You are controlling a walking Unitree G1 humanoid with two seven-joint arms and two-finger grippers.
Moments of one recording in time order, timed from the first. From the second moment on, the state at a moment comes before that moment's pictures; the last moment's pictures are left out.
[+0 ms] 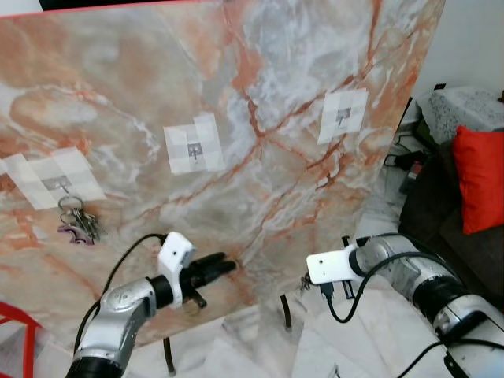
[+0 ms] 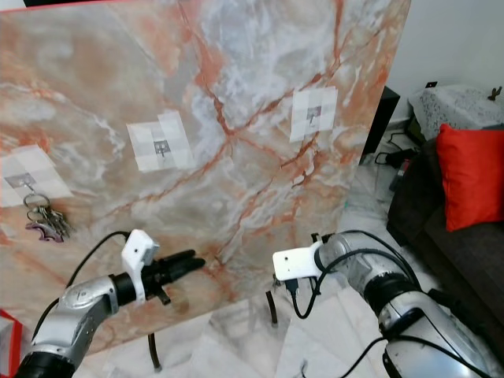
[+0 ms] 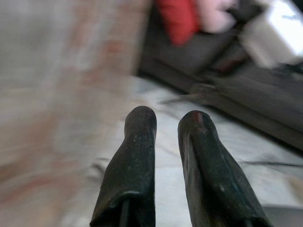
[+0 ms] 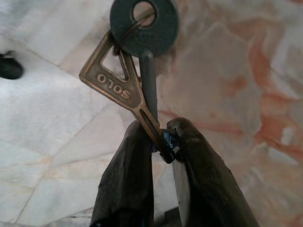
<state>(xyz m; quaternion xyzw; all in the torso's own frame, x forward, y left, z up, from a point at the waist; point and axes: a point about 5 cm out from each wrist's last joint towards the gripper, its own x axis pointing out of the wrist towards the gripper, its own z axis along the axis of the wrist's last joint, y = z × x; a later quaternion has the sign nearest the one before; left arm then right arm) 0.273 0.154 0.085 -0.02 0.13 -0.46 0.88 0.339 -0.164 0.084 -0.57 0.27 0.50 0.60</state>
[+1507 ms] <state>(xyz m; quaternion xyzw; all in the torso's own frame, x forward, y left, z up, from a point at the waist) 0.251 0.107 0.122 -0.10 0.18 -0.54 0.82 0.319 -0.109 0.152 -0.66 0.12 0.51 0.54</state>
